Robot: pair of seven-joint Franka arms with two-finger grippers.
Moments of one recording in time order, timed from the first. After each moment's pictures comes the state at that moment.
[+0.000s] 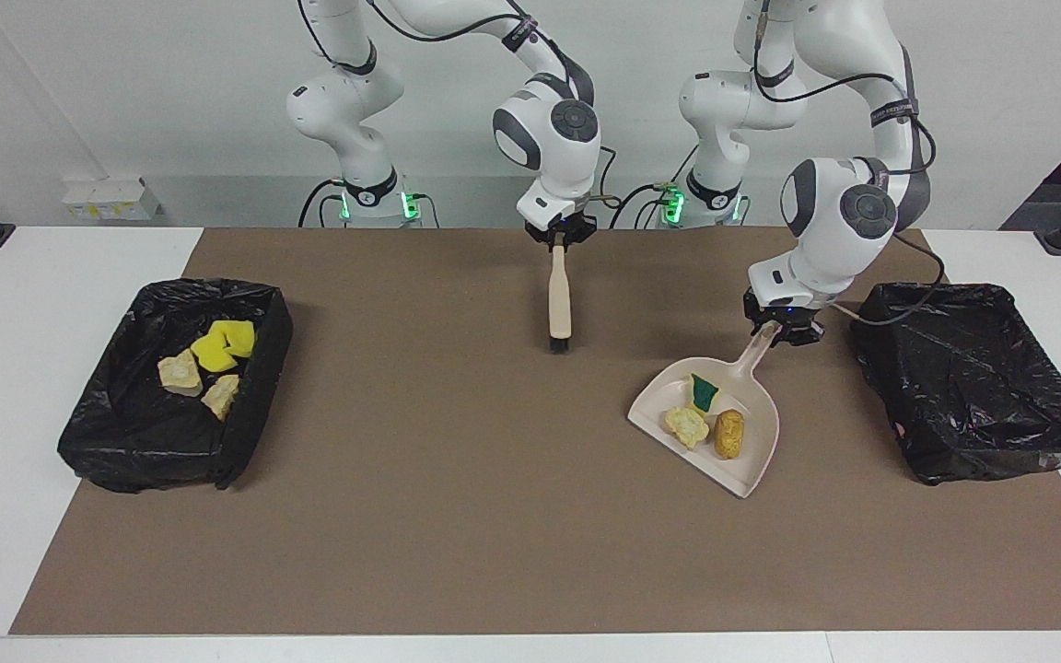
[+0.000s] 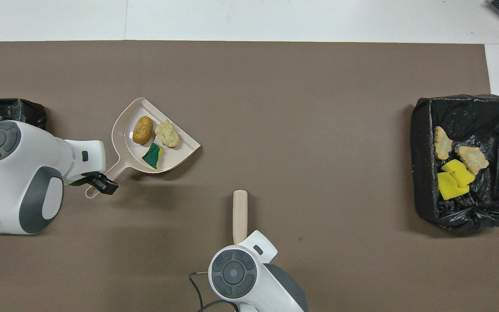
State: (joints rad) left arm -0.16 0.03 0.02 -2.19 -0.02 2.16 0.55; right arm 0.77 0.08 0.13 -2.19 0.17 2.14 0.83
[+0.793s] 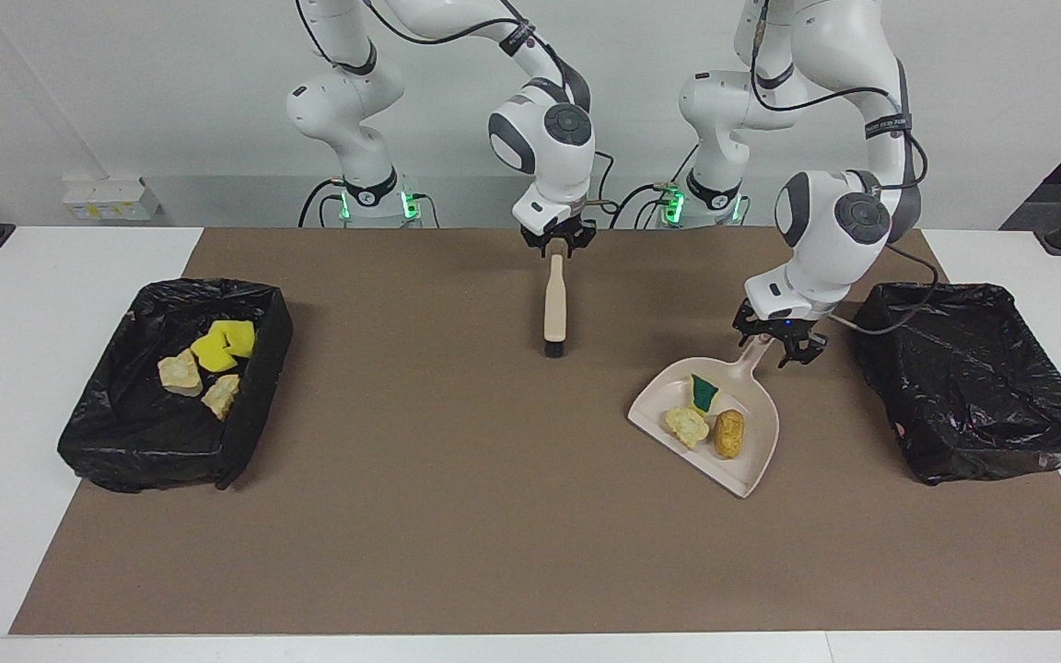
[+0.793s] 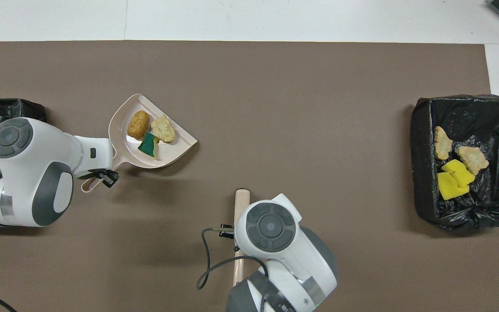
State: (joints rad) left arm -0.17 0.09 0.02 -2.16 -0.02 2.22 0.63; right arm 0.58 0.07 0.12 -2.06 0.17 2.08 0.82
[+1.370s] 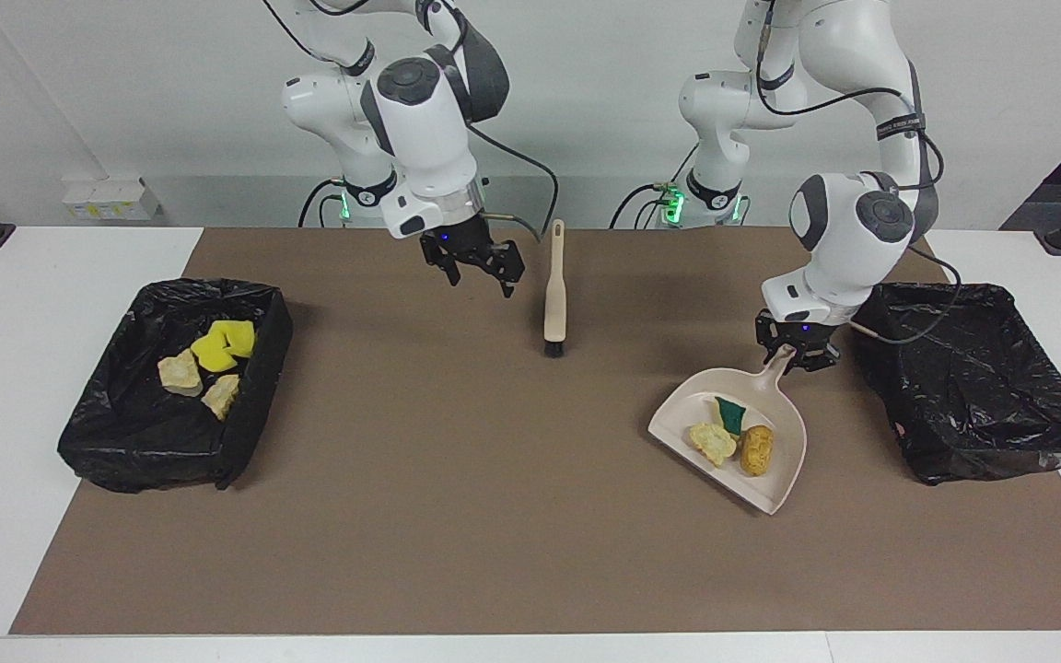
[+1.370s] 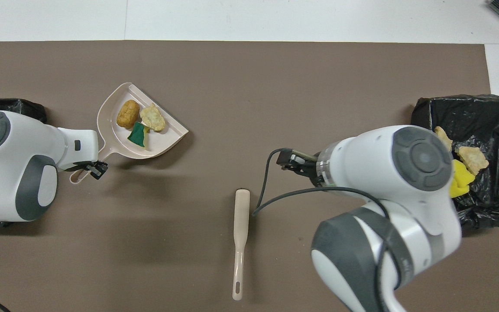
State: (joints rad) left arm -0.12 0.09 0.04 -2.12 -0.02 2.24 0.66; right arm 0.30 -0.03 0.10 -1.92 0.15 2.01 0.79
